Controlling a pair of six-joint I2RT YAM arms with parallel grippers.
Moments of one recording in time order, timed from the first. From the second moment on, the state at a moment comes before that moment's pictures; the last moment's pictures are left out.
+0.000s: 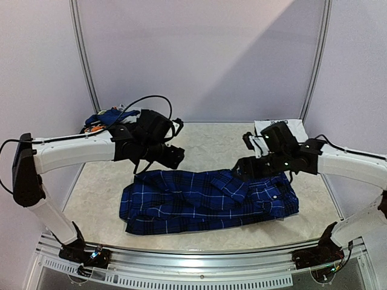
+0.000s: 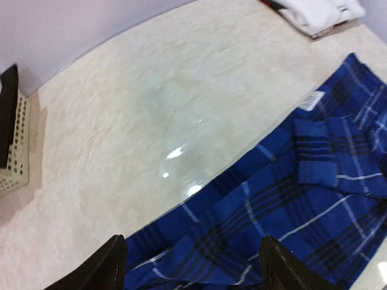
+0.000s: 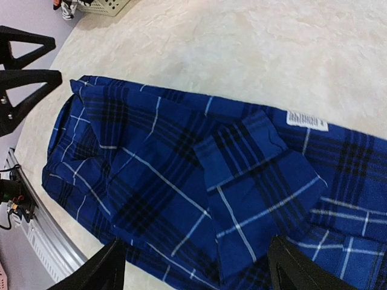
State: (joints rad) left arm -0.86 1.61 1.26 -0.43 -0.30 -0.18; right arm 0.75 1.33 0.96 -0.43 -0.09 0.47
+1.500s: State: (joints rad) left arm -0.59 1.65 0.90 -0.32 0.17 -0.19; right arm 0.91 2.16 1.66 -0.79 0.23 0.41
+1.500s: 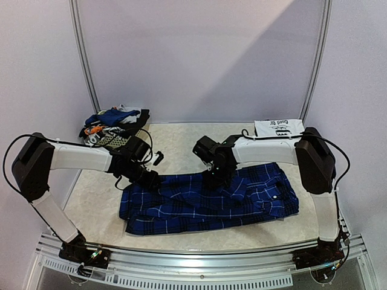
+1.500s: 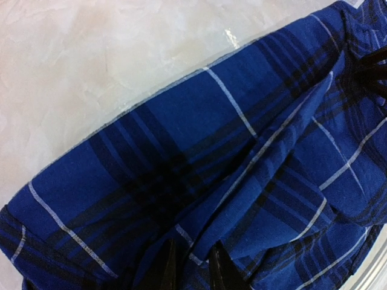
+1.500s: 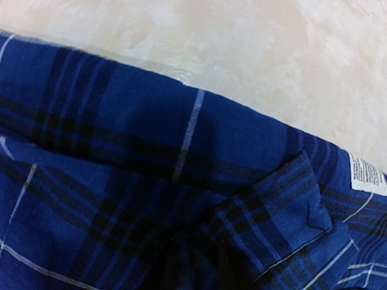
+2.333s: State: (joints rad) left arm -0.57 1.65 0.87 -0.32 0.10 -0.22; right arm 0.78 1.68 1.27 -0.78 0.50 0.46
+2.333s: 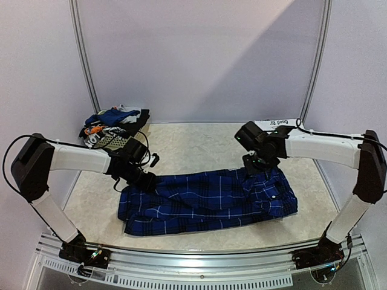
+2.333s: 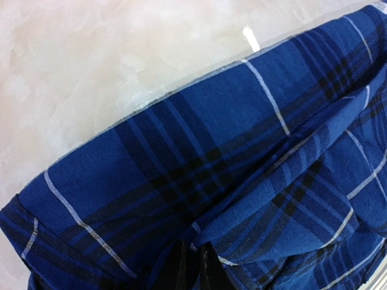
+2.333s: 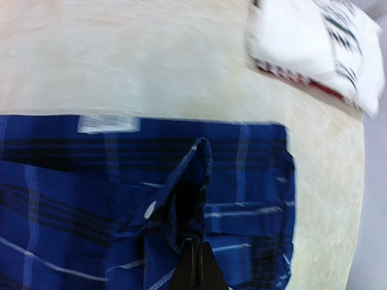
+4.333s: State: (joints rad) left arm -0.59 1.49 0.77 -0.31 -0.13 -0.35; right arm 0.49 1.75 0.94 -0.26 0.50 0.62
